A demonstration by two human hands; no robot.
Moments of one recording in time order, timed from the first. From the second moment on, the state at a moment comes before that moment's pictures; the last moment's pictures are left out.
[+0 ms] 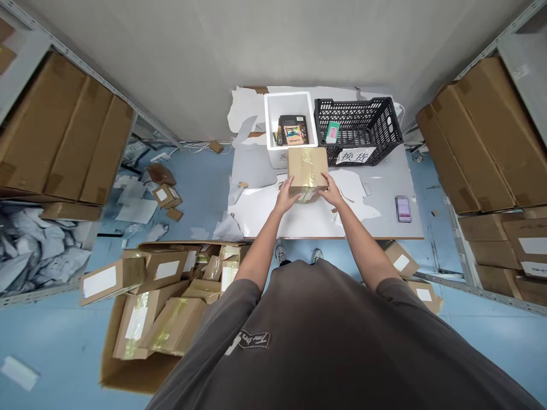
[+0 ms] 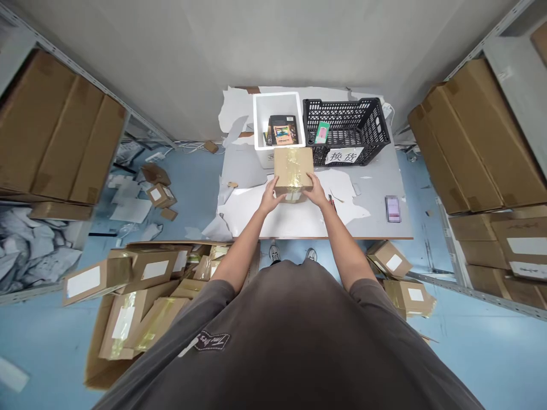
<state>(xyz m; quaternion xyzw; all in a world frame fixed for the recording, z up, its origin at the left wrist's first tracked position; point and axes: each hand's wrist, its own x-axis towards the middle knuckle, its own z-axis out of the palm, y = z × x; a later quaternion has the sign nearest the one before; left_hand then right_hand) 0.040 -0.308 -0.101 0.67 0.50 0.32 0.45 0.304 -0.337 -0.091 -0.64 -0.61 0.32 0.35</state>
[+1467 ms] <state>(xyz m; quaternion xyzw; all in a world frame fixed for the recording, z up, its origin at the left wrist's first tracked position) -0.050 -0.207 -0.092 0.78 0.56 -0.15 0.23 0.428 -0.418 -0.233 -0.85 -0.38 0.33 0.14</state>
